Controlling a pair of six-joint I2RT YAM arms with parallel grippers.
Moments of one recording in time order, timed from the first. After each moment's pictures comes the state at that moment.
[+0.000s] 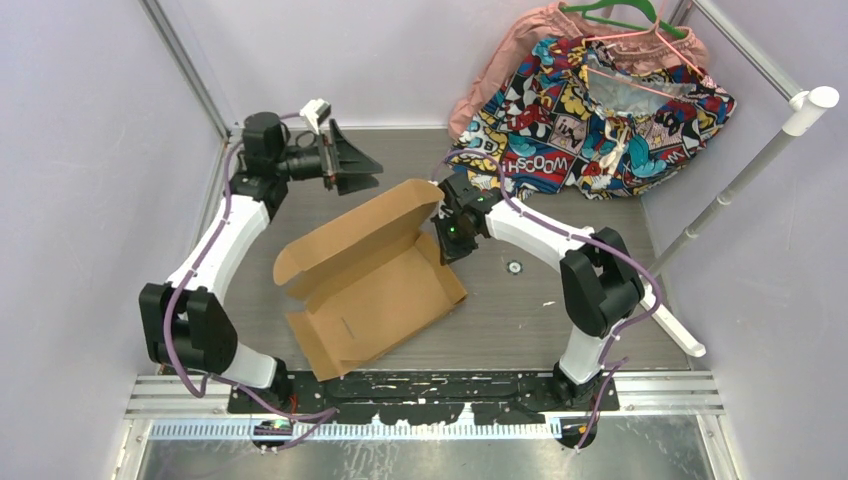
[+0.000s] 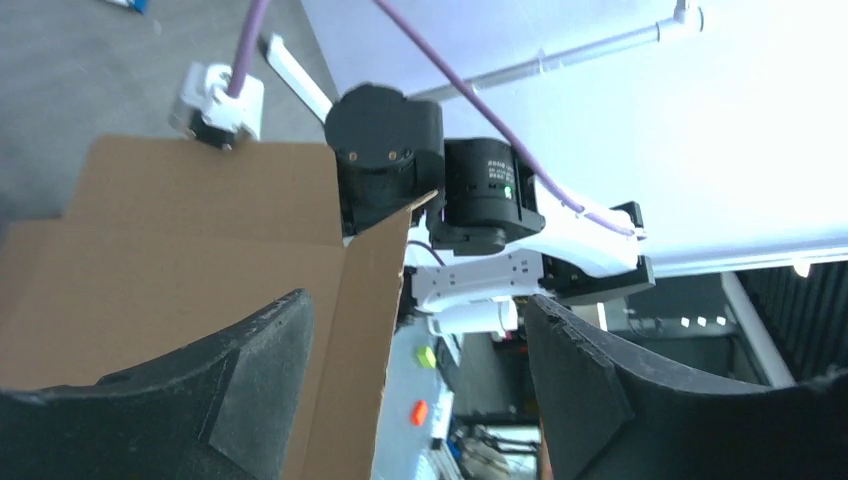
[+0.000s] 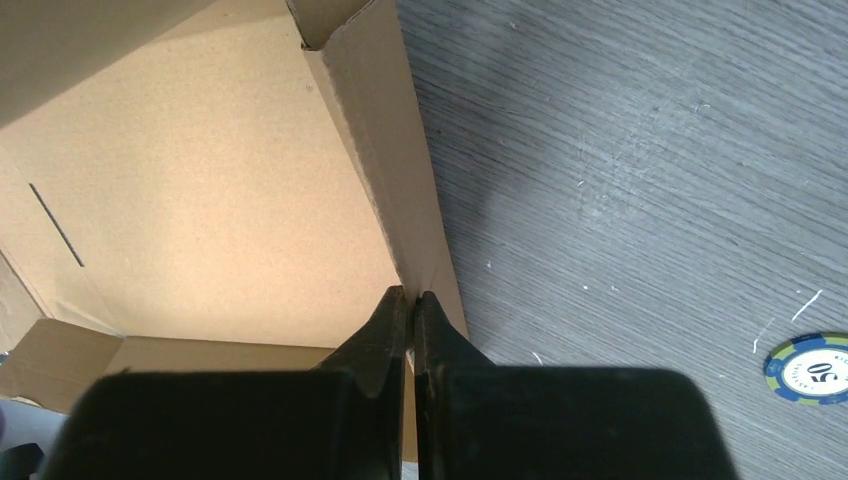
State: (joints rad) left arm -0.18 1.47 1.26 -0.02 1.13 -0.99; right arm 0.63 1.76 1.30 -0.68 -0.15 0.30
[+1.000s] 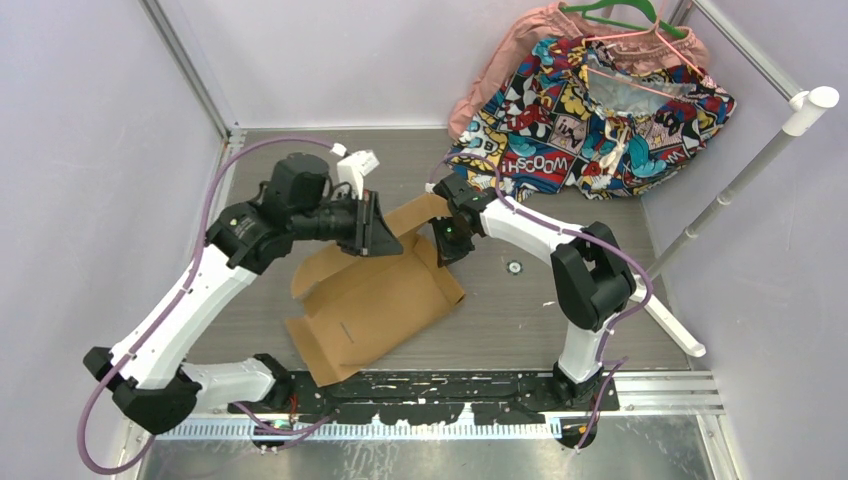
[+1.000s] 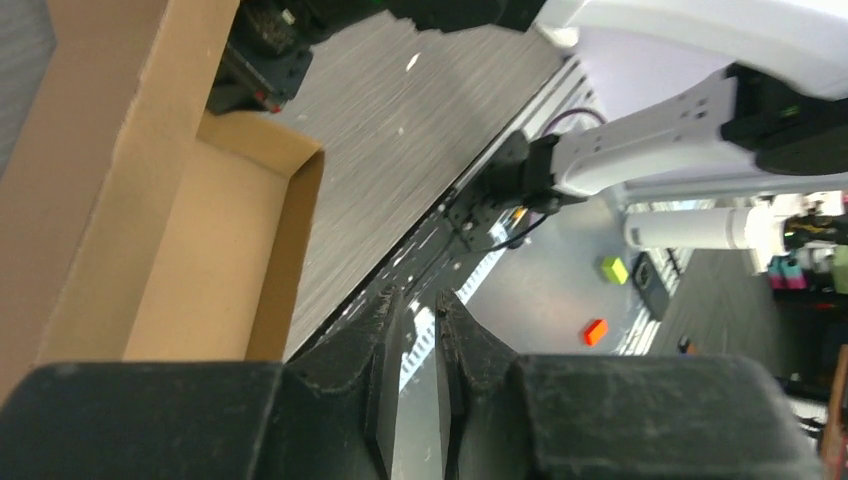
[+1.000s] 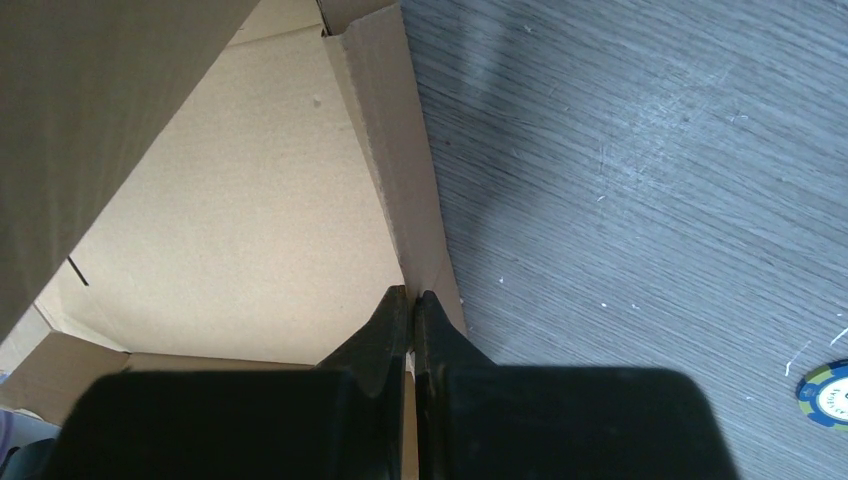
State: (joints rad) left arm -0.65 1.17 1.46 -0.83 0.50 -0.51; right arm 0.62 1.81 1.31 -0.67 -0.17 0.32
